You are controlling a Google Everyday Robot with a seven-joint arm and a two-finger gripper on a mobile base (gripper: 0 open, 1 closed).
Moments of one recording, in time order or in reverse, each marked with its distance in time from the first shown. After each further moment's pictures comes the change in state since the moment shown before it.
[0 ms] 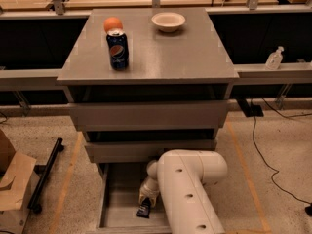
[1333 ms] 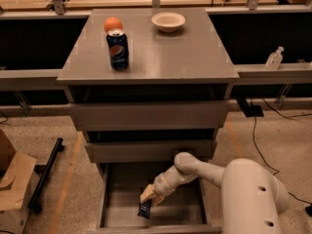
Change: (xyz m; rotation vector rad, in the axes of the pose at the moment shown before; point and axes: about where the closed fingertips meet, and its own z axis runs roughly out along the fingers) arm 0.086 0.030 -0.134 -0.486 0.148 -0.283
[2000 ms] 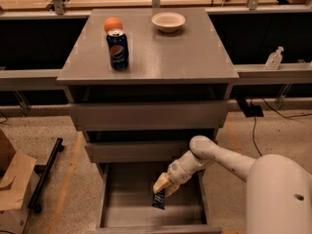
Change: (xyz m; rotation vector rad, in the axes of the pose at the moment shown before) arm 0.037 0.034 -0.109 0.020 0.032 -0.046
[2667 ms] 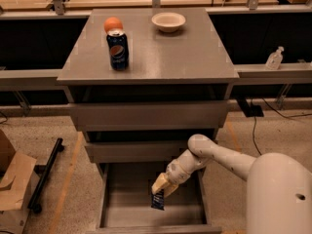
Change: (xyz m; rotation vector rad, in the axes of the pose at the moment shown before) arm 0.006 0.013 0.000 0.003 0.028 -0.038
